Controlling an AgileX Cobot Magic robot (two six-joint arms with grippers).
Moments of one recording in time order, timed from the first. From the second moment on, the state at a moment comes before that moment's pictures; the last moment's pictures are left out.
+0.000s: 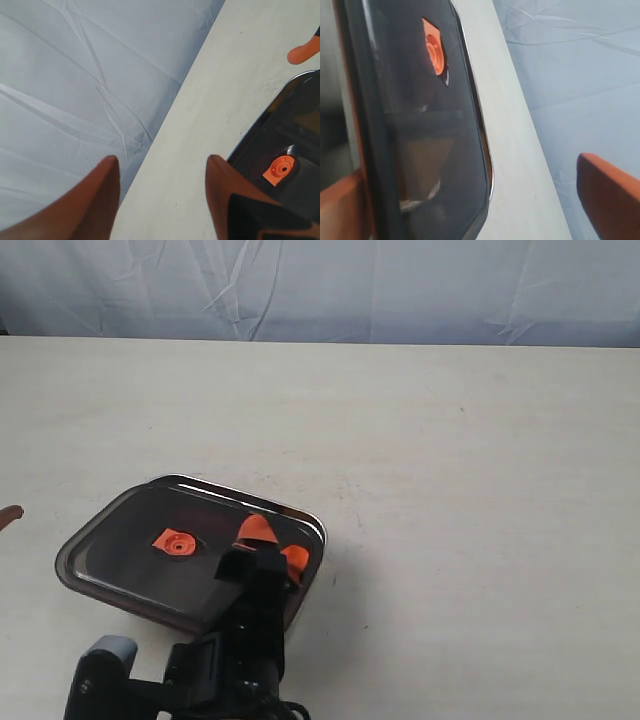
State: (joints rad) left arm -0.84 0.28 -0.29 0.73 0.39 0.11; right arm 1.75 2.02 -1.02 1.73 -1.21 -1.91
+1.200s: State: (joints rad) left arm -0.84 0.28 -0.29 0.72 0.39 0.11; right arm 1.78 1.96 -1.01 1.71 -1.12 -1.91
